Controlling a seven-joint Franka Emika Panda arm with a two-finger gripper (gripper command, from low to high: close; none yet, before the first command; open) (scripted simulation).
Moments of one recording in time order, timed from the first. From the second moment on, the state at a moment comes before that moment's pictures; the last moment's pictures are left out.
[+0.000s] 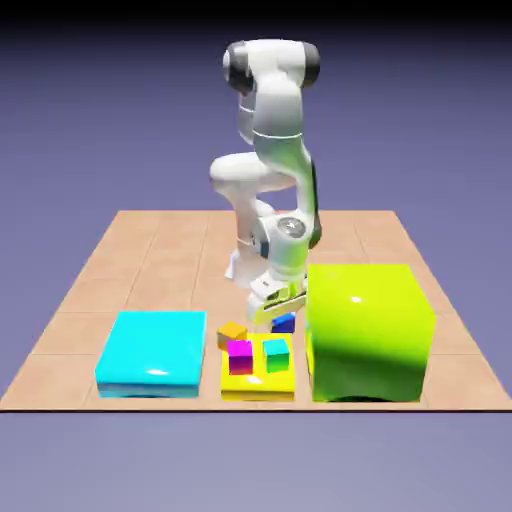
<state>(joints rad) 0.32 0.09 -0.11 -2.99 -0.19 2.96 0.60</state>
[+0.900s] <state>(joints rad) 0.52 -0.06 -0.54 -2.51 -0.11 2.42 -0.01</state>
